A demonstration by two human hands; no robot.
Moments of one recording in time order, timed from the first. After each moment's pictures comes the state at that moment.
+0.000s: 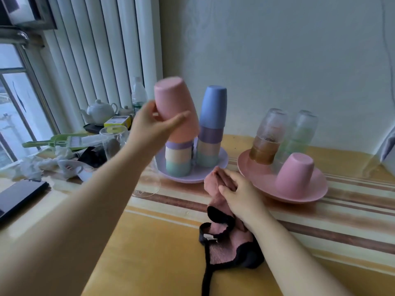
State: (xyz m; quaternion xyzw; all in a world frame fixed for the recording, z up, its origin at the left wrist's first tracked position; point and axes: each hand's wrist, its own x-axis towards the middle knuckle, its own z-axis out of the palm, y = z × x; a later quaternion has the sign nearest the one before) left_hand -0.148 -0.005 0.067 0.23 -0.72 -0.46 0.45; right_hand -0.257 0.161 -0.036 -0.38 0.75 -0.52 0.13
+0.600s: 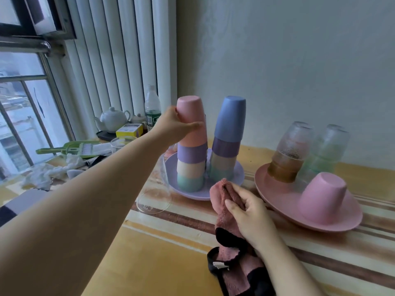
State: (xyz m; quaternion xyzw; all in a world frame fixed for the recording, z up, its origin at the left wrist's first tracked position) left_hand -0.199 -0.069 0.079 0.33 -0.80 -0.39 0.32; right_hand -0.267 0.134 -0.055 -0.40 0.65 -0.62 0.18
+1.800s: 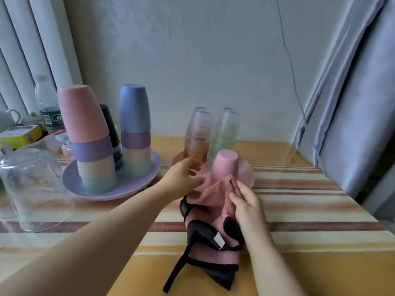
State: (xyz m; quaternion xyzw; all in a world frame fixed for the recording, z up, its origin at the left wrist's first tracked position) left_hand -0.308 0.099 -0.033 0.11 -0.89 -0.42 0.15; right_hand -0.337 0.273 -0.068 -0.13 0.69 -0.70 0.07
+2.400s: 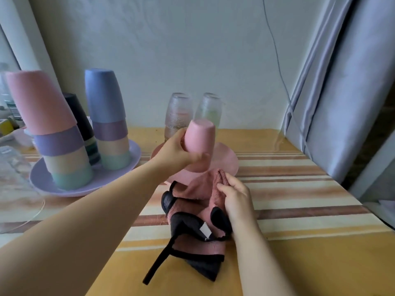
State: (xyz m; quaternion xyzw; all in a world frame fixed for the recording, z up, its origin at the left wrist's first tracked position) left_hand -0.343 0.124 -0.014 0.06 -0.81 -0.56 0.17; right_hand -0.355 0.286 -0.072 -0.07 0.63 -0.76 0.11
